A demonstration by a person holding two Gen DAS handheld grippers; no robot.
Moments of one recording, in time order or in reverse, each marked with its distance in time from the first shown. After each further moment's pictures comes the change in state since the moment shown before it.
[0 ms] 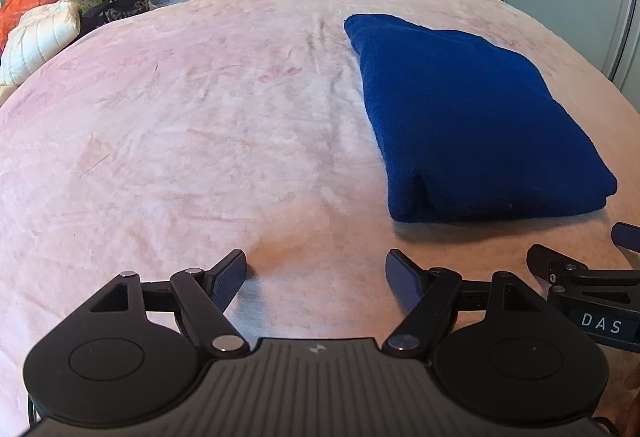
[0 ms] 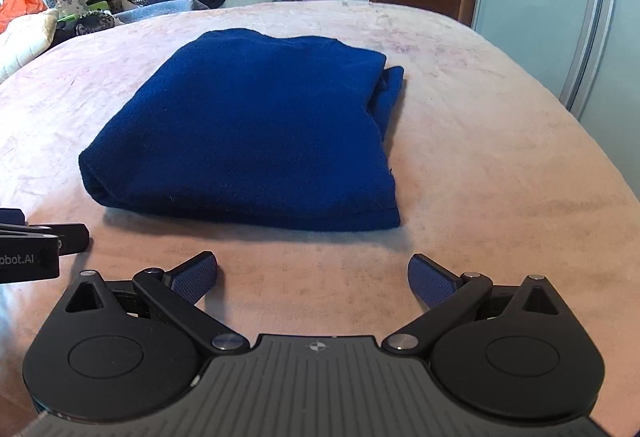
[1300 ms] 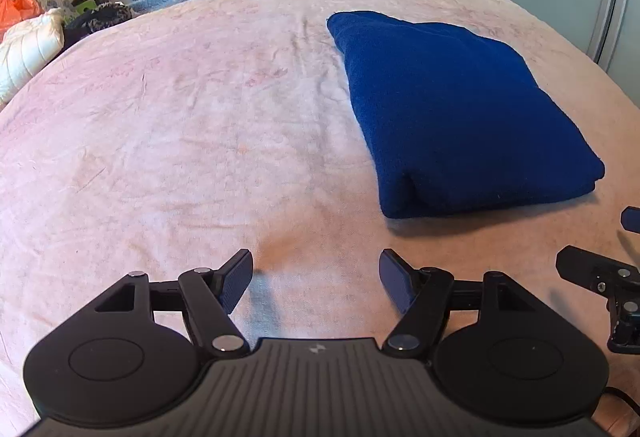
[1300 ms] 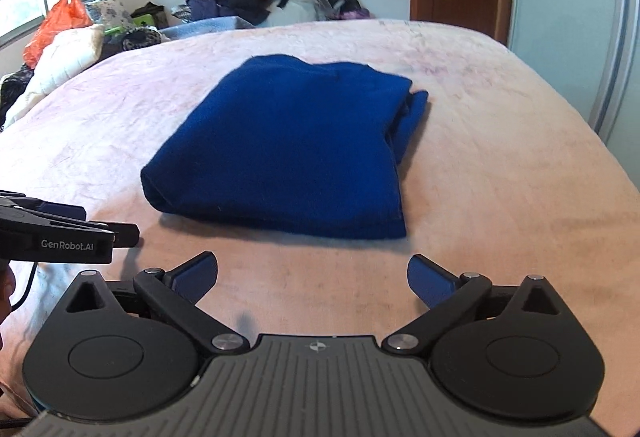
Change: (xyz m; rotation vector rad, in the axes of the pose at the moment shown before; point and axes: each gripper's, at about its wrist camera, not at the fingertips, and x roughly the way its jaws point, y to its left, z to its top) left arm -0.006 -0.001 0.005 0.068 0.024 -0.022; right arm -0.038 -0.020 0.001 0.003 -0.018 0.160
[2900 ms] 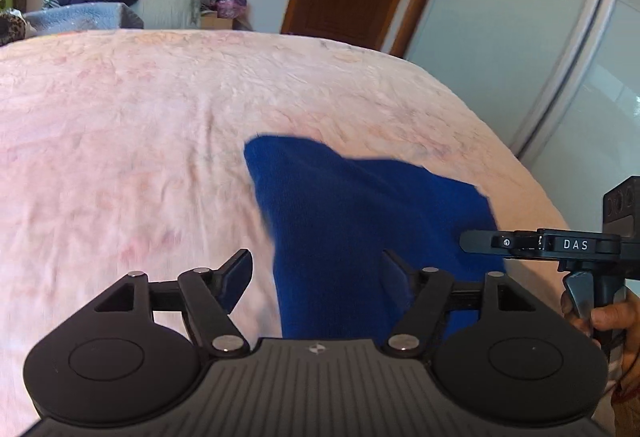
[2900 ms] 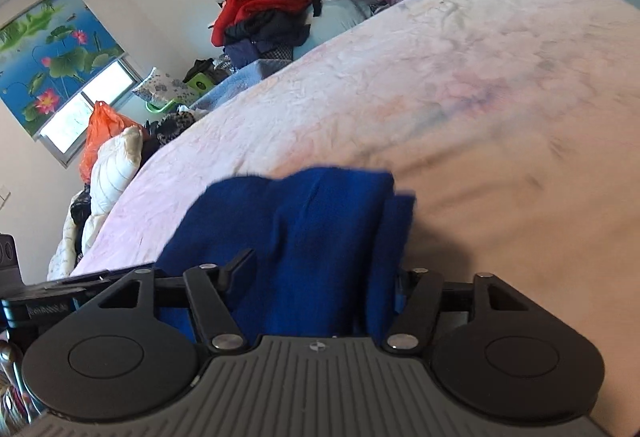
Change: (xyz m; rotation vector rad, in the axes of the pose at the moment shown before) left arm 0.076 0.028 0.134 -0.067 -0.104 -0.429; right arm 0.148 -0.143 0.130 0.296 0.044 0.430
